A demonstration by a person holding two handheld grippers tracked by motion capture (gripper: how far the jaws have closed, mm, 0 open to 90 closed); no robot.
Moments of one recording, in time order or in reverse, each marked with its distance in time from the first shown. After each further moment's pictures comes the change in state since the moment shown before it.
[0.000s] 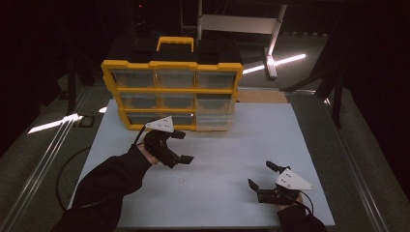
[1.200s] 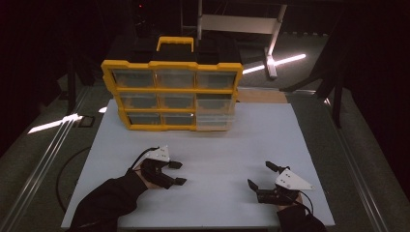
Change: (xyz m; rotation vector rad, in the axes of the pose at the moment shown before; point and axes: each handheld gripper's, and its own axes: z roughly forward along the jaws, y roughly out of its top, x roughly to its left) left arm -0.006 -0.089 0.027 0.123 0.004 -0.009; right arm 0.001 0.000 0.000 0.003 0.000 -0.005
